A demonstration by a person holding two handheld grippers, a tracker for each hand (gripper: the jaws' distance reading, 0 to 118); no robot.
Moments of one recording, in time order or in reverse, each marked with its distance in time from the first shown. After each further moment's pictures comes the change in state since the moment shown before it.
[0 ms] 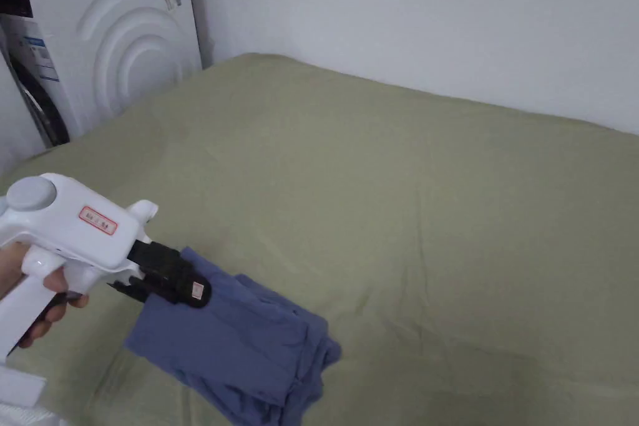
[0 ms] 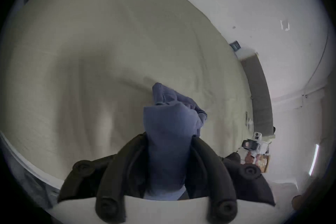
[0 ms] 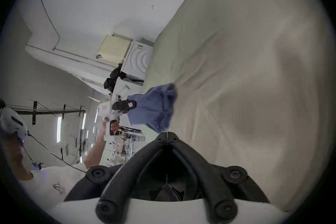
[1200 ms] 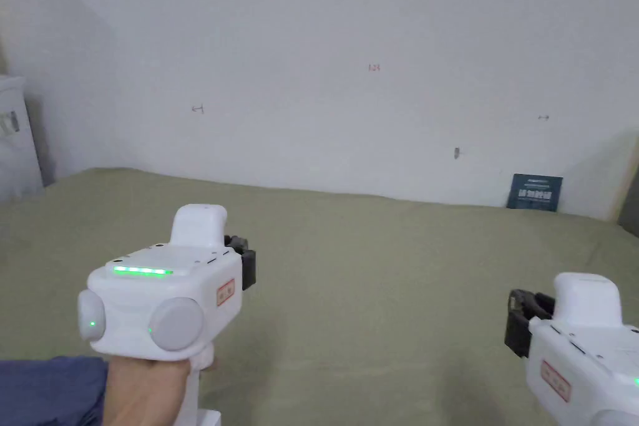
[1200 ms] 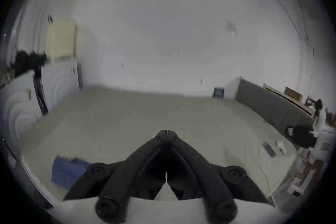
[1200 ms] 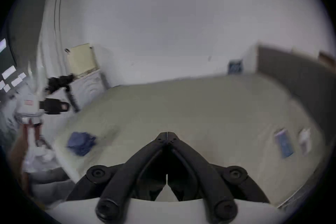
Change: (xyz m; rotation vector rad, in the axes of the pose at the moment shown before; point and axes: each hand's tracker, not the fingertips) left arm 0.417 -0.180 -0.058 0.970 0.255 -0.515; right arm -0.181 0.015 0.138 0.810 -0.907 0.788
